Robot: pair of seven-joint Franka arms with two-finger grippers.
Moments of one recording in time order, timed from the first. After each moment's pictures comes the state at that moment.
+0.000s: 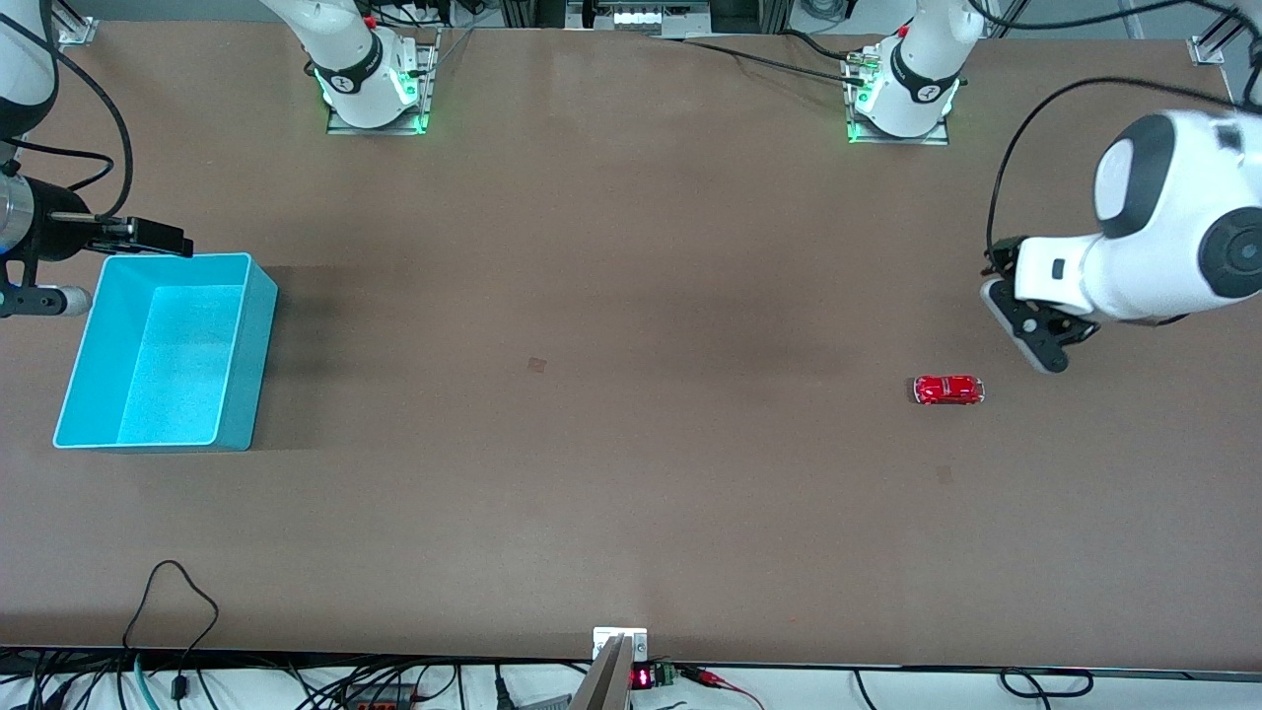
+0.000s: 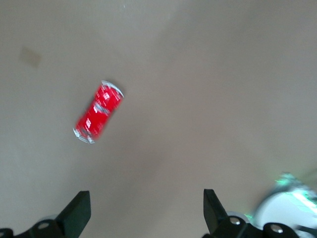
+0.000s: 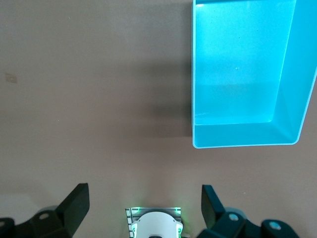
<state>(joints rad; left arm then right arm) -0.01 0.21 -0.02 -1.85 0.02 1.80 0.96 0.01 0.16 -0.07 -1.54 0.02 1.41 -0.03</state>
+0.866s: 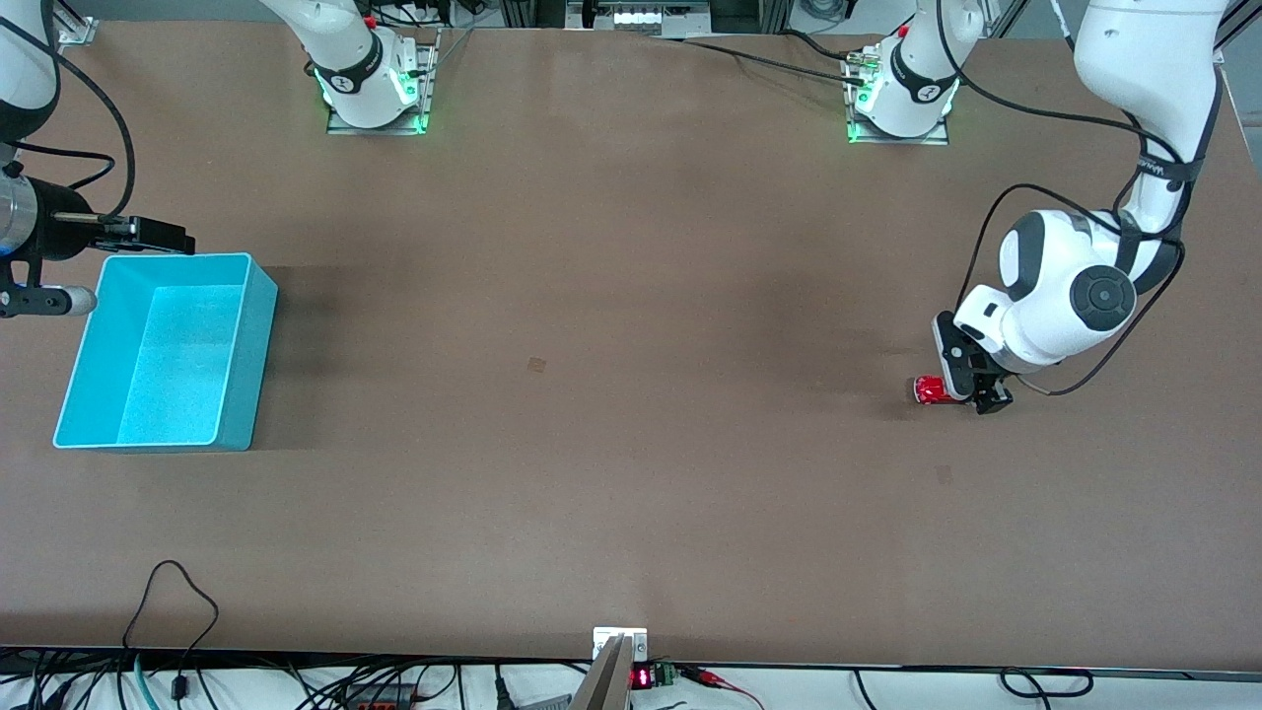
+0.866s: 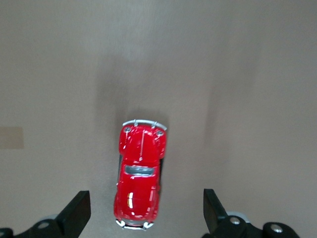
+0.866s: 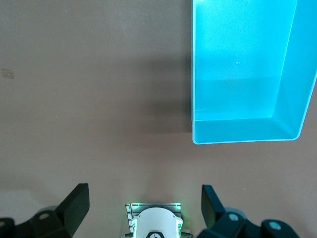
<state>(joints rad) 0.04 0.42 -0.02 -2.09 0.05 2.48 1.41 0.00 0.16 -0.07 -1.55 0.02 1.40 -0.02</state>
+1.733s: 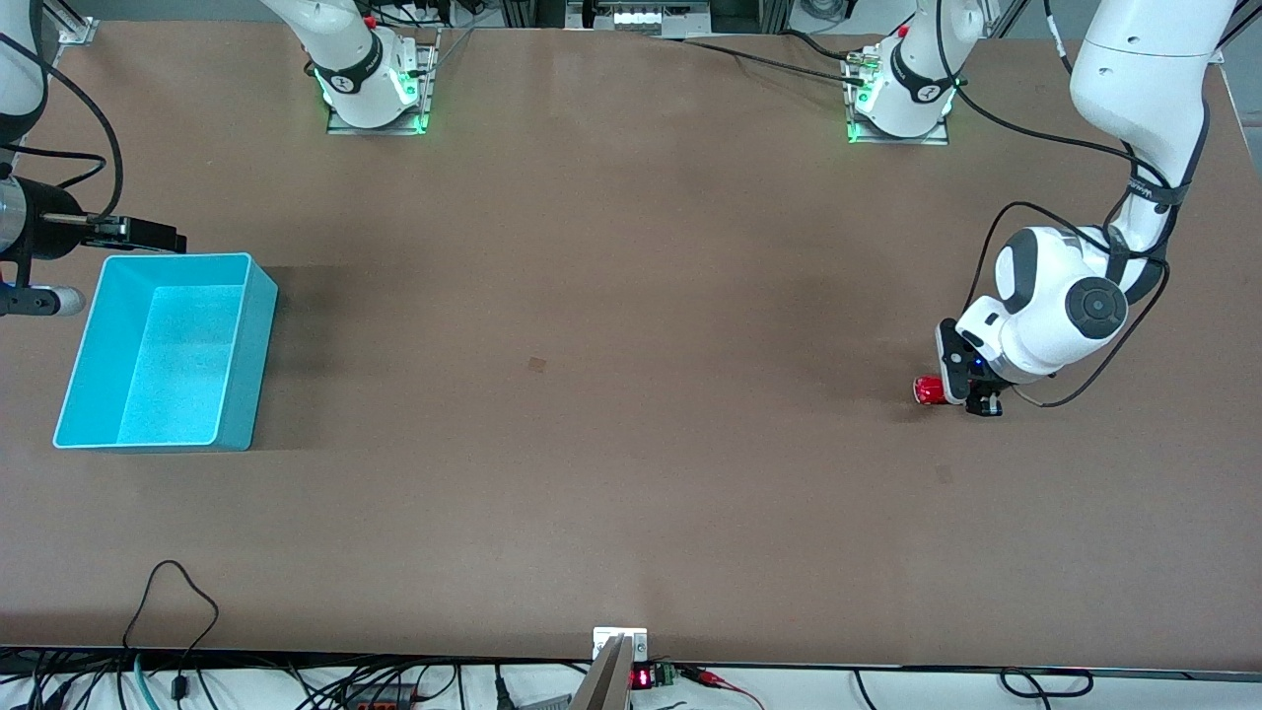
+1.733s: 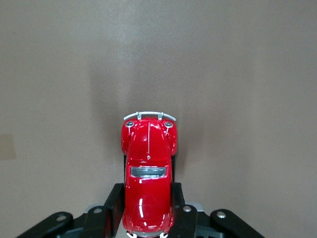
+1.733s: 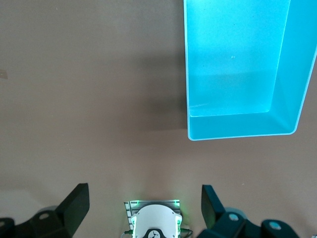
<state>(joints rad) 0.06 0.47 -0.02 -2.09 0.05 2.56 1.51 -0.01 0.16 -0.08 -1.55 0.01 1.39 -0.03</state>
